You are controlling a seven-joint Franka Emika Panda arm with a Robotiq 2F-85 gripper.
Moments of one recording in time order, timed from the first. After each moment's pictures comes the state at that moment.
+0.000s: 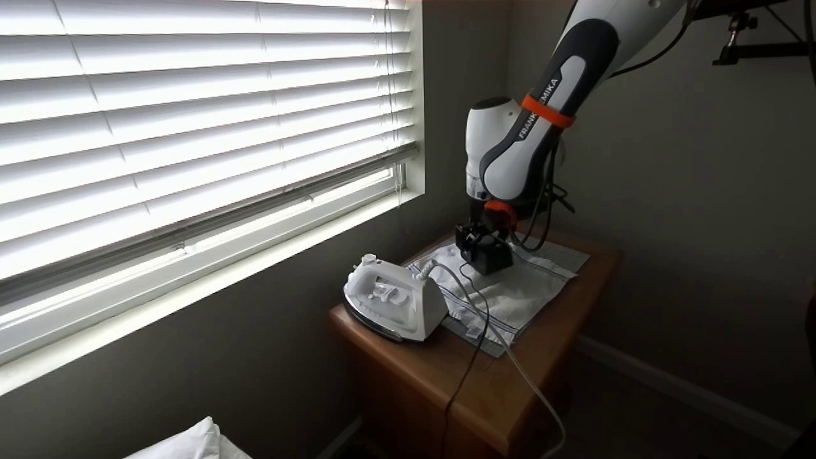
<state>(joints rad) 0.17 0.79 -0.22 -1.91 0.00 2.74 0.47</state>
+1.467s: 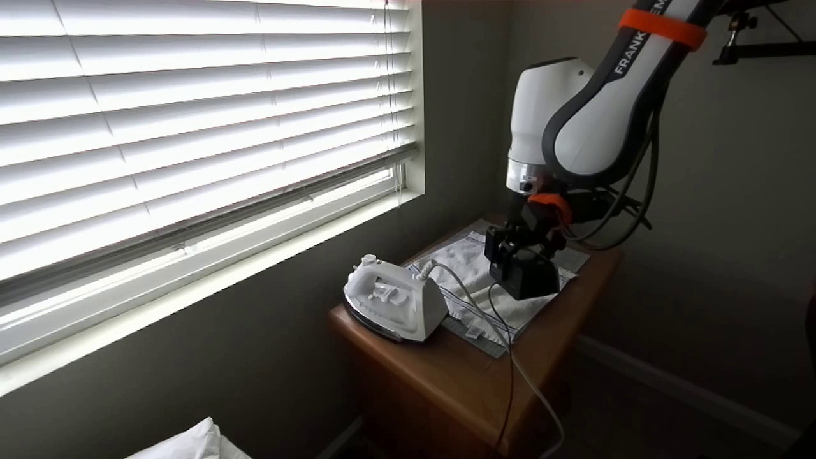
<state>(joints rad) 0.23 0.41 -0.11 -2.39 0.10 2.81 0.64</state>
